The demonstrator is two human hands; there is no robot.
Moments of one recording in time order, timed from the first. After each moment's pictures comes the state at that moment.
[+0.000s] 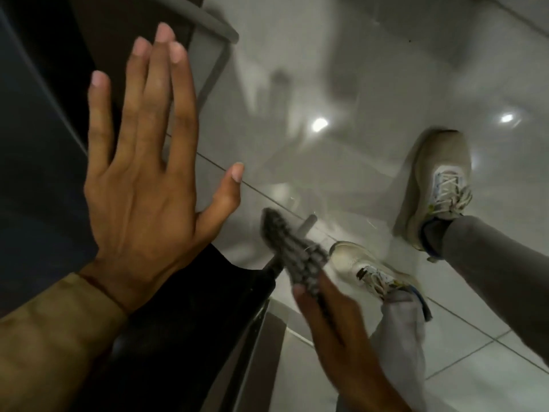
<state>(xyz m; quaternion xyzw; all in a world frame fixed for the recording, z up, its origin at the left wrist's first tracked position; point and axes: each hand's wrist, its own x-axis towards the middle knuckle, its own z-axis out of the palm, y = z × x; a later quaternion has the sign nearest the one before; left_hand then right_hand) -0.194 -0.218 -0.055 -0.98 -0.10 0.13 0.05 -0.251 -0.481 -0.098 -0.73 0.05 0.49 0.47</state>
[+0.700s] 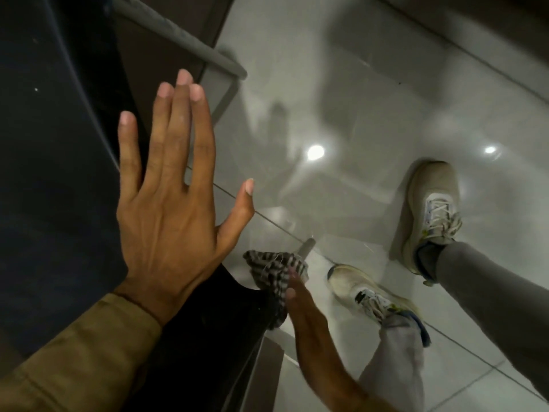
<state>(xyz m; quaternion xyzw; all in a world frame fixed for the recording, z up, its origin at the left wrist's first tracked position) -0.199 -0.219 -0.067 -0.98 -0.13 0.07 0.09 -0.288 -0.450 -0.144 -0.58 0.20 0.55 0.57</state>
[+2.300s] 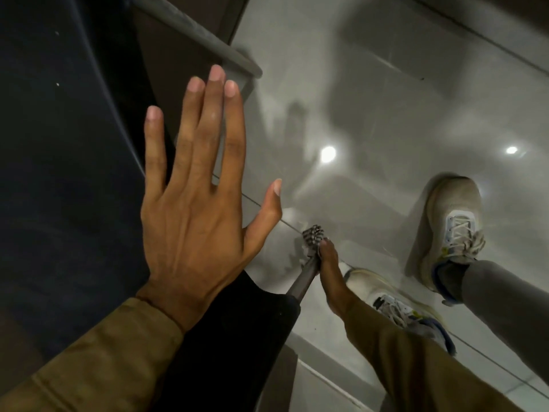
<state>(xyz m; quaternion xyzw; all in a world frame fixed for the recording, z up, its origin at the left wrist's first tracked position) -0.204 -0.220 -0.069 -0.98 -0.13 0.08 0.09 -0.268 -0.424 -0.271 -0.56 0.34 0.57 0.50</state>
